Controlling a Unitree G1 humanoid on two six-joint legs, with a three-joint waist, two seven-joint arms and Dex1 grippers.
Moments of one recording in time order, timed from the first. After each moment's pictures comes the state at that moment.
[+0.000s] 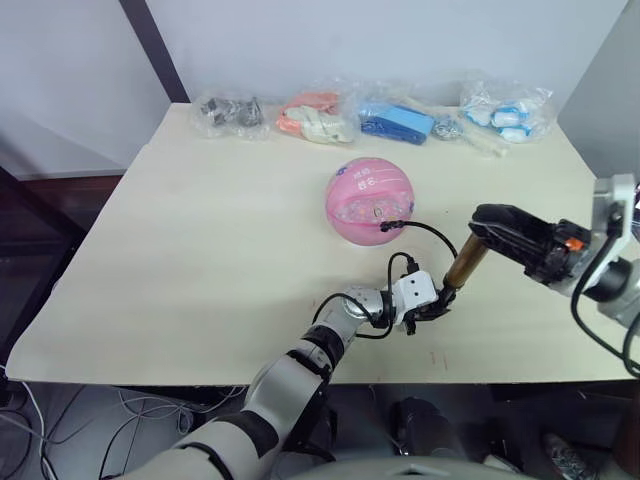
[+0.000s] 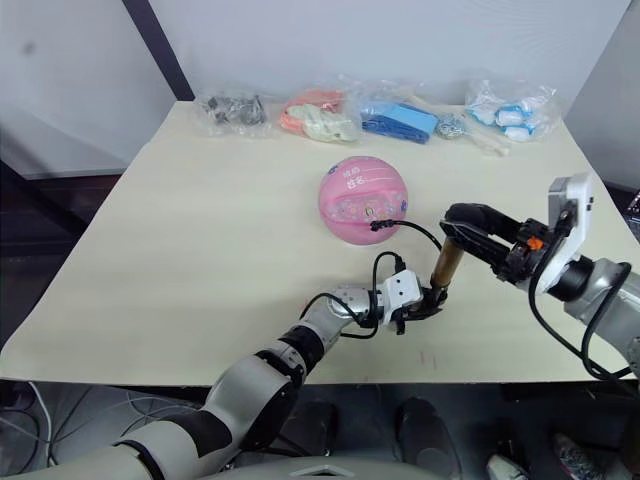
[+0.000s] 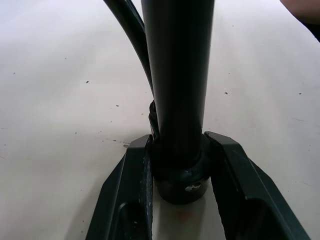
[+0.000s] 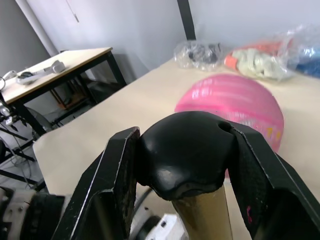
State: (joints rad) left arm -0.73 -0.12 -0.32 1.21 0.22 -0.49 -0.78; right arm -0.06 -0.74 -0.31 -0.51 1.13 0.72 0.54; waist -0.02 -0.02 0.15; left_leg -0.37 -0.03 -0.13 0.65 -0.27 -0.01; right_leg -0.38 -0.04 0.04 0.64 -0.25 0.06
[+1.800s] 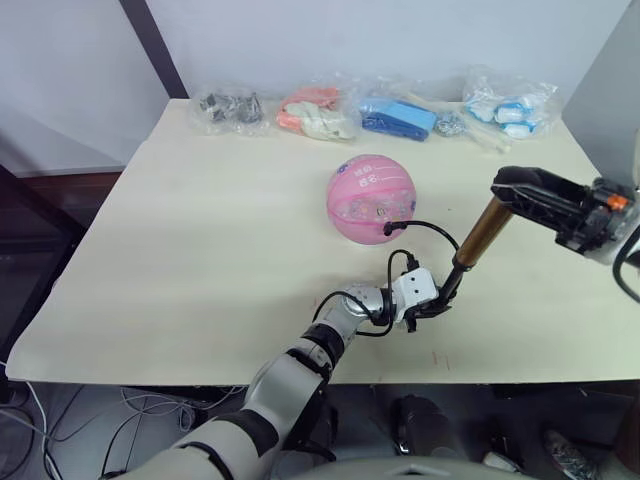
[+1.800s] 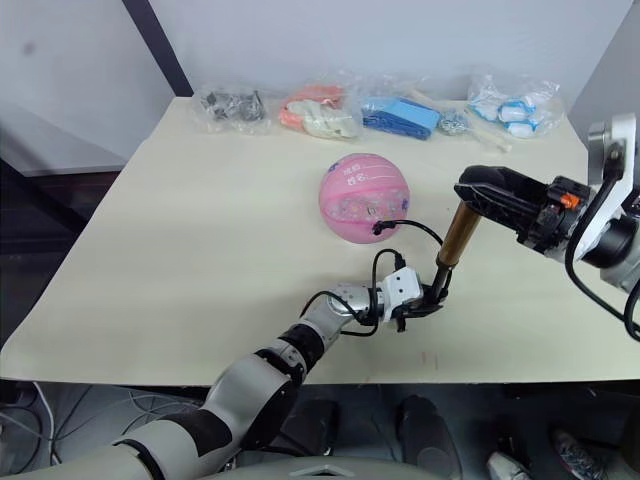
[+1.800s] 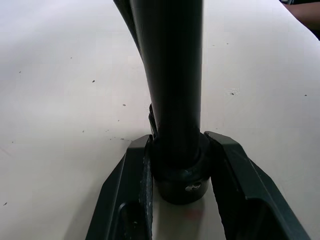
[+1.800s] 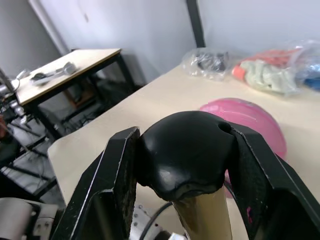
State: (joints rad) left arm -0.74 -0.11 -0.32 1.20 0.21 -0.49 -0.78; right arm -0.22 -0.87 -0.46 -0.48 1.41 0.89 0.43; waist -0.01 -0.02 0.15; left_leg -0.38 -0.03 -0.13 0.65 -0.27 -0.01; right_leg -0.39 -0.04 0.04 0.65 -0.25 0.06
